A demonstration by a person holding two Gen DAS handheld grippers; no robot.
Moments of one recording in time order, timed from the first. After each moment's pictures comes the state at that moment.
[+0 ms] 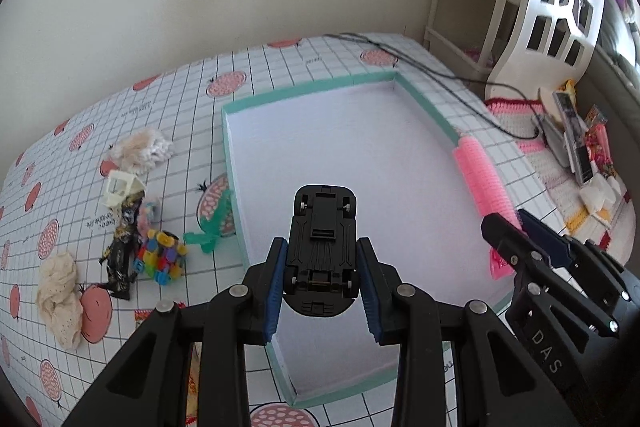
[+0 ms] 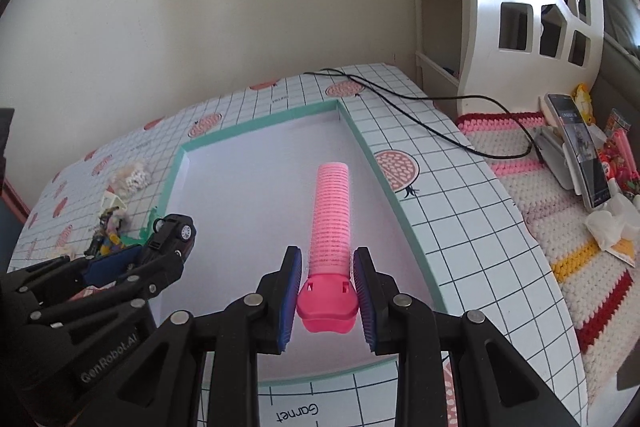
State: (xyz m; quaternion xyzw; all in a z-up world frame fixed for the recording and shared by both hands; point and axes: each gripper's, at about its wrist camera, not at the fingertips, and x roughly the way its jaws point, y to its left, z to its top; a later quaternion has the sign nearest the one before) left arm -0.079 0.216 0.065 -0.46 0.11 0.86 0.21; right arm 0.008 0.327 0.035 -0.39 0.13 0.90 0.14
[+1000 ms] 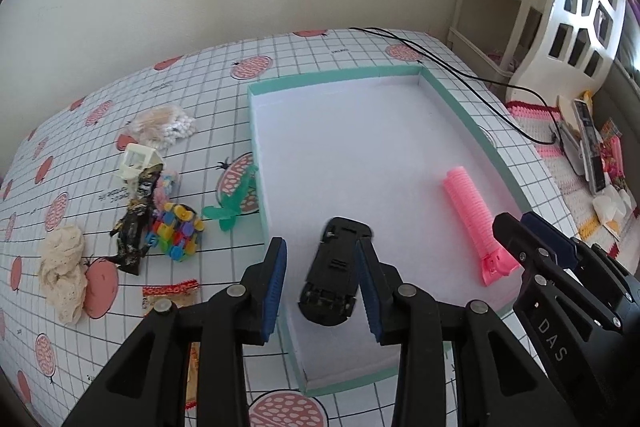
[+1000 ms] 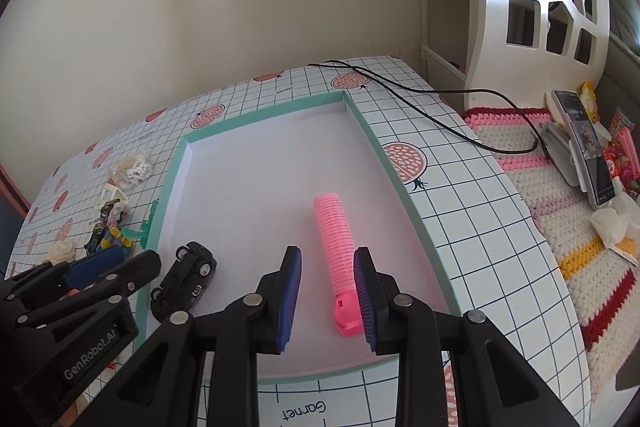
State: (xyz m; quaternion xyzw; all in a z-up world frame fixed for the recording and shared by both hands) left arm -0.072 0.200 0.061 -0.46 0.09 0.87 0.16; right arm 0.005 0.320 0.033 -0.40 0.13 0.90 0.14
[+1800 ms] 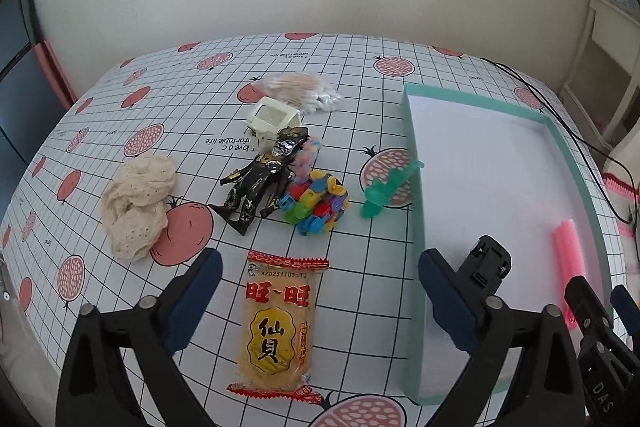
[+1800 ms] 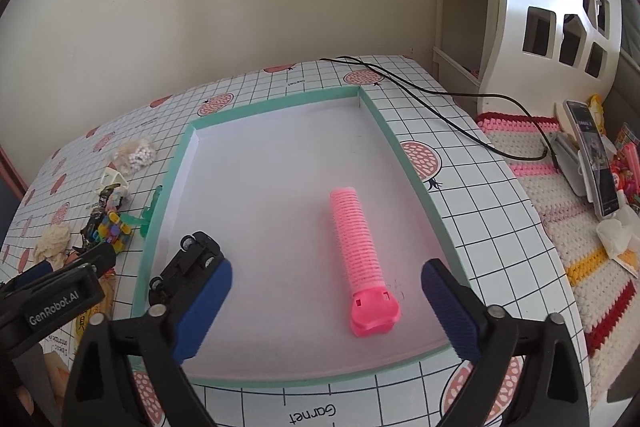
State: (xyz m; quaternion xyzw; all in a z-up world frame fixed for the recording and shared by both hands) left arm -0.082 0.128 0.049 -0.46 0.02 0.89 -0.02; right arm -0.001 0.308 0.027 -0.40 0.10 0.90 0.13
